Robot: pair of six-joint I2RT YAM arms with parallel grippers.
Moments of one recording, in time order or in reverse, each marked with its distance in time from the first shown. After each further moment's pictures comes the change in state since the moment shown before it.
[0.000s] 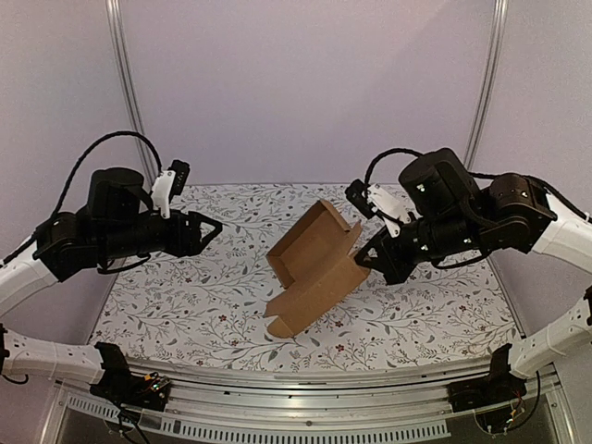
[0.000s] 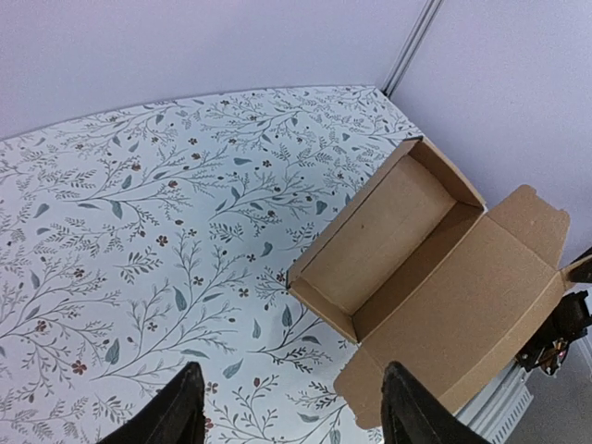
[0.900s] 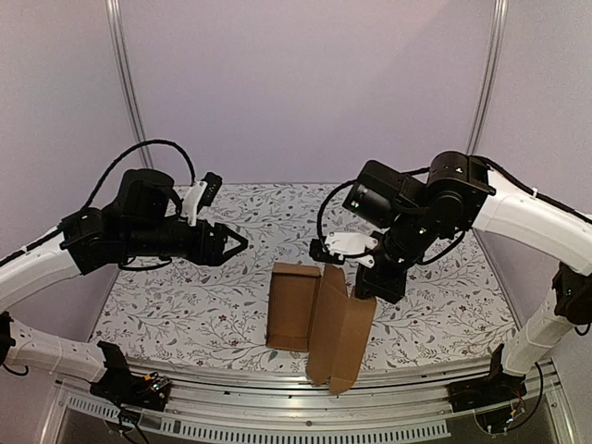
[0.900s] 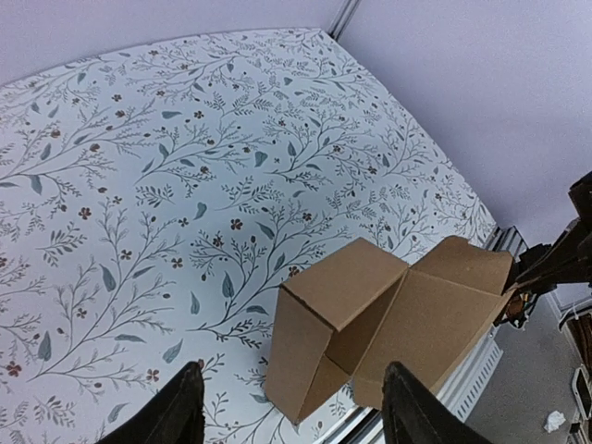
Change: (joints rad) left arm 0.000 0.126 0.001 0.045 0.207 -0.004; right arm 0.000 0.293 0.333 -0.499 -0.140 -0.438
